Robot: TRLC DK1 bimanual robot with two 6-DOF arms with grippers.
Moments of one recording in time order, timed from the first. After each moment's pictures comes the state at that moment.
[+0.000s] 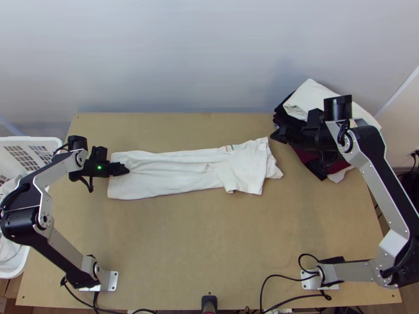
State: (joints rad) left arm 0.23 1.83 1.11 -0.52 0.56 0.17; right arm 0.19 1.47 1.50 -0.88 -0.36 0.42
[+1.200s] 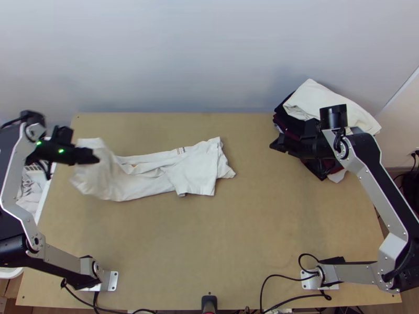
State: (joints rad) left arm 0.30 1.63 1.55 -1.23 0.51 0.29; right arm 0.19 1.44 1.40 -0.87 -0.36 0.42
